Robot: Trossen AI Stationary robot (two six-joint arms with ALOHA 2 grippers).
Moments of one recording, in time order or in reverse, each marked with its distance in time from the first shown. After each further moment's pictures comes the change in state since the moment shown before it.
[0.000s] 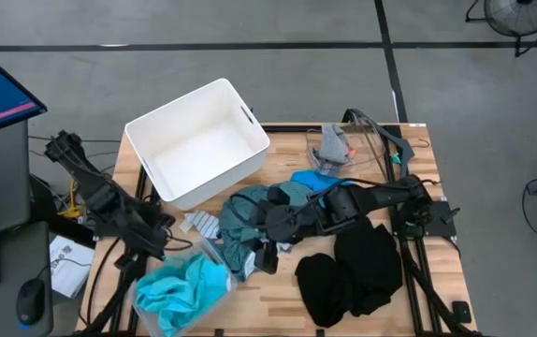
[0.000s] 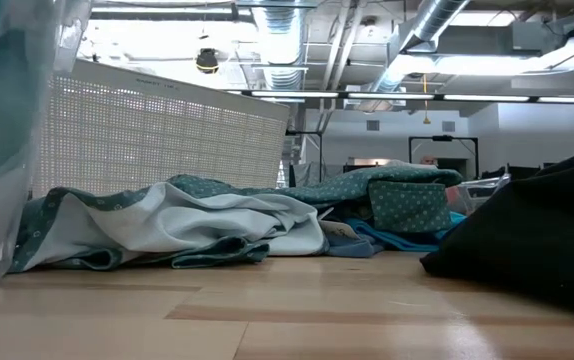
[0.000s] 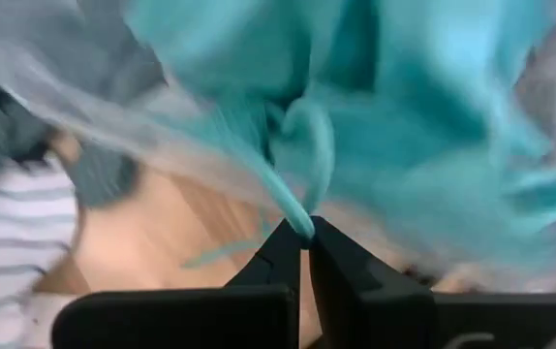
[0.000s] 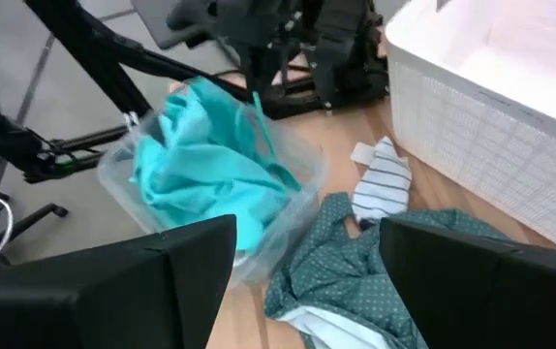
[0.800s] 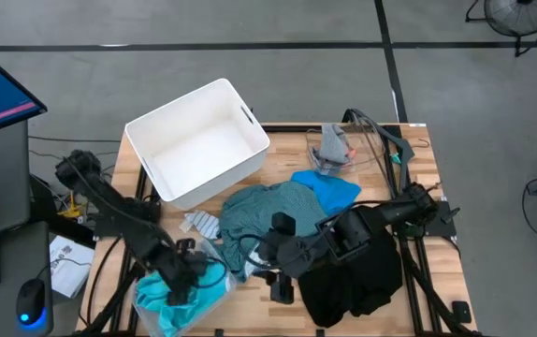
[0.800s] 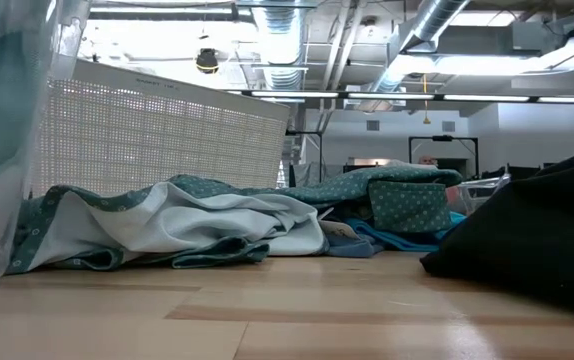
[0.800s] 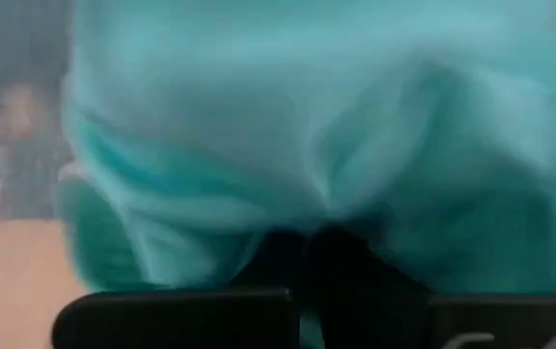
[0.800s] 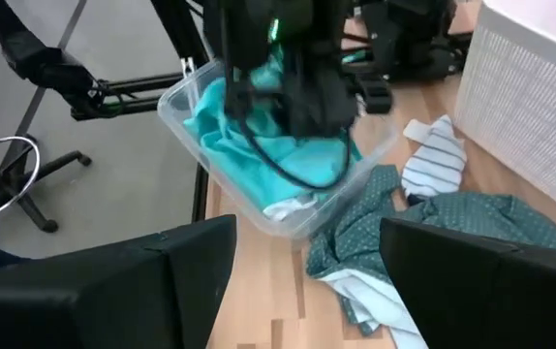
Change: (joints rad) left arm -0.005 0.608 0.127 0.238 -0.141 -0.505; right arm 0.128 0.002 -0.017 -0.020 0.001 -0.025
